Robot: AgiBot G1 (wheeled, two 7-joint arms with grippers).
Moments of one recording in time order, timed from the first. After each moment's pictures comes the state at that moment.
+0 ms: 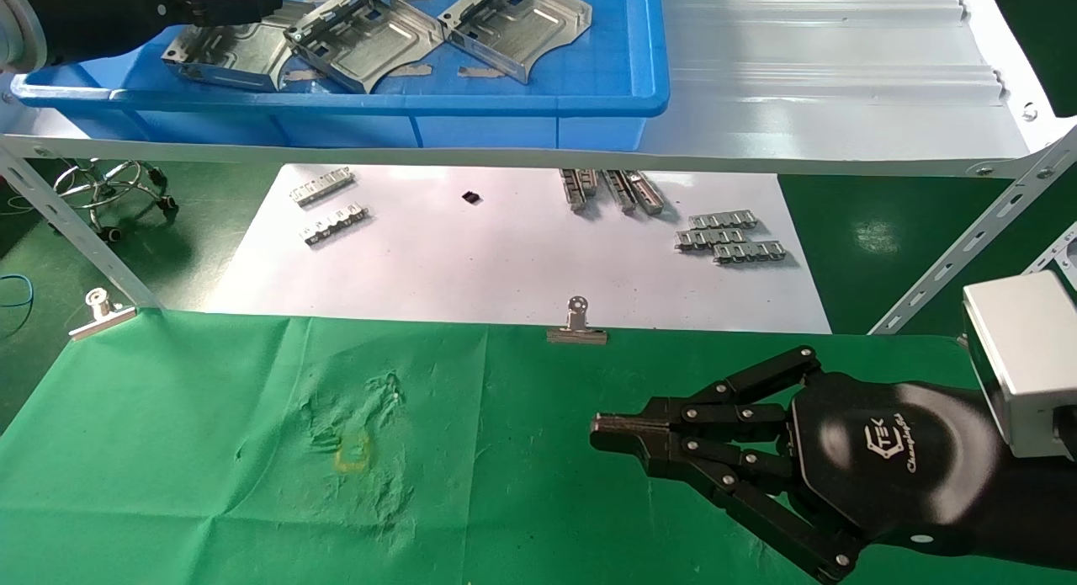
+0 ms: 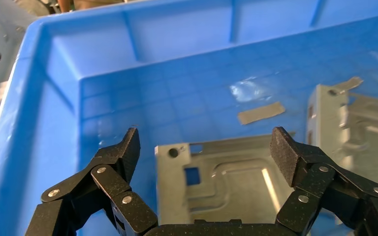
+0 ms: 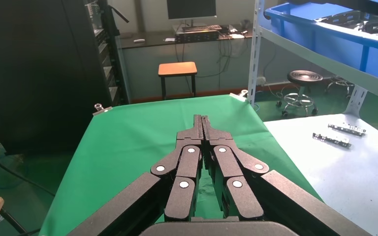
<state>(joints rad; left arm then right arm) -2.01 1.10 0.56 -0.13 1.39 0.75 -0.24 1.08 -0.60 -0.30 1.28 -0.72 -1.49 0.18</state>
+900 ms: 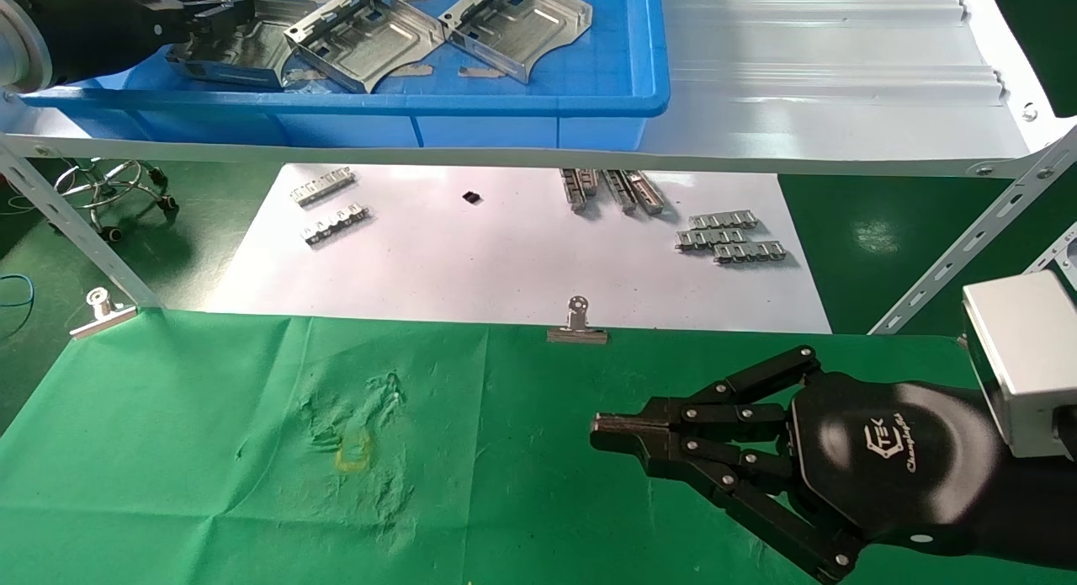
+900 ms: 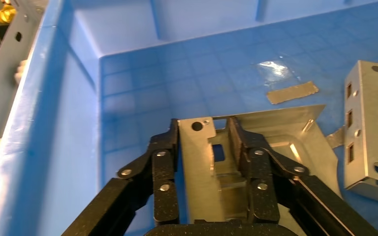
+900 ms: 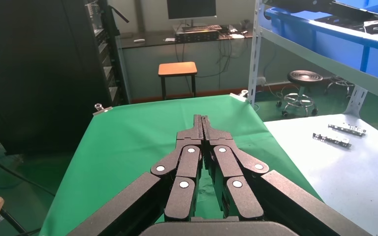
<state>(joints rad) -2.01 1.12 0.55 -0.03 1.37 0.71 -0.16 1.08 -0.60 -0.30 1.28 -0.72 -1.49 0.18</state>
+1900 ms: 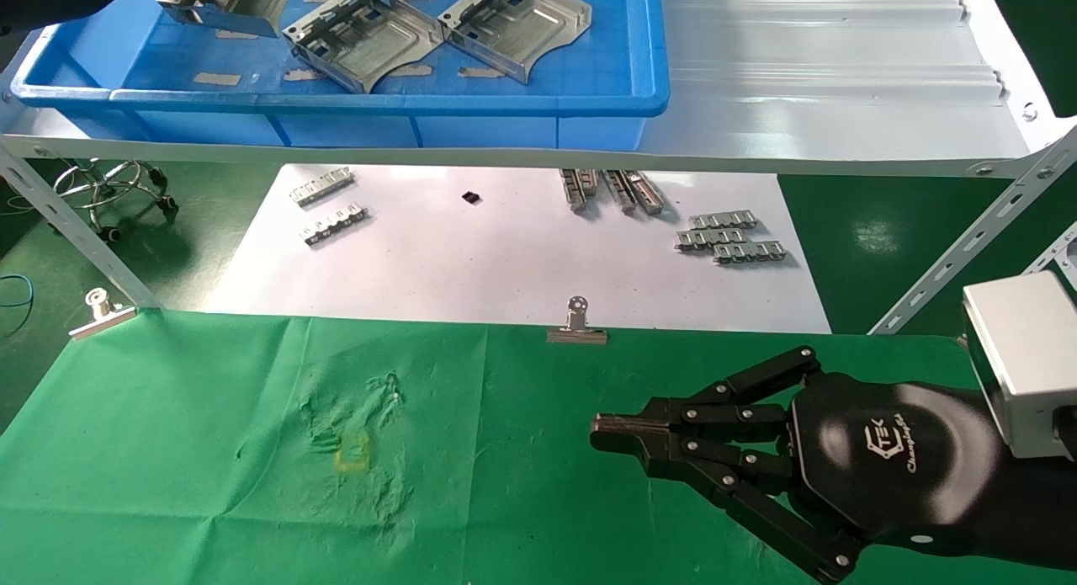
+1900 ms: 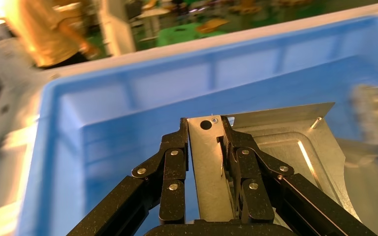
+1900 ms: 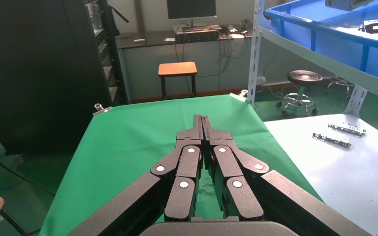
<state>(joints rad) -2.02 1.04 0.46 -0.10 1.25 0.94 -0.02 1.08 -0.60 -0.30 1.28 -0.72 -1.49 0.18</state>
